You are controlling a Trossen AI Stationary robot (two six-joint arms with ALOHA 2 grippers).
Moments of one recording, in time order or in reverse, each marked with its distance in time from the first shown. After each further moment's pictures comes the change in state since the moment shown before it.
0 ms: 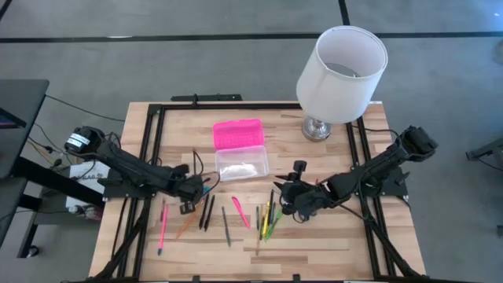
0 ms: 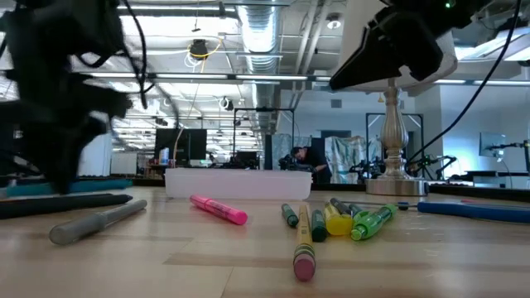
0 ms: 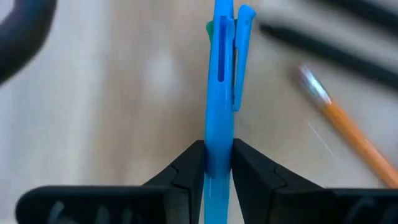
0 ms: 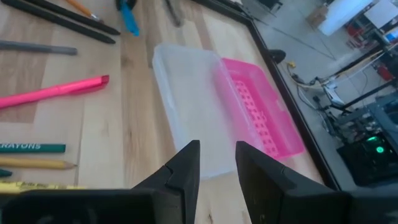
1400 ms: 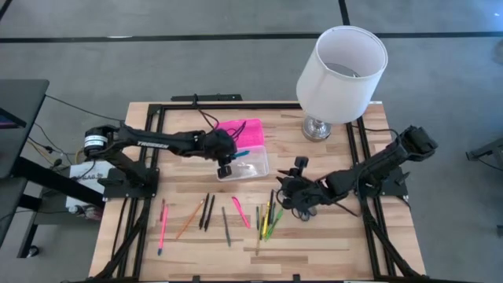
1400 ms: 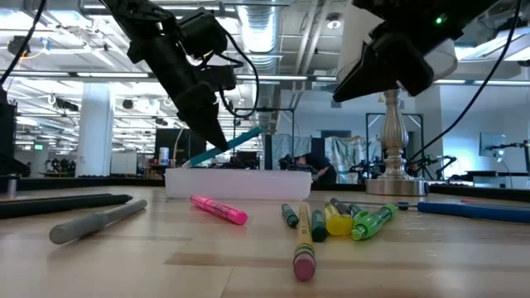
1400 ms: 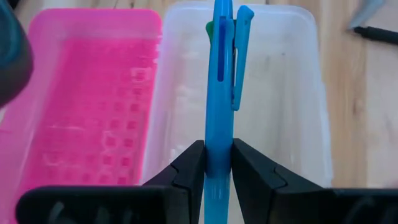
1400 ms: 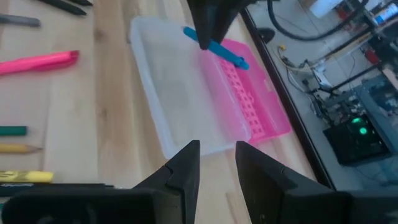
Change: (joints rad) left arm 0.540 0.200 0.274 0.447 0.151 0.609; right arm -0.051 0.000 0.000 -0.083 0.011 0.037
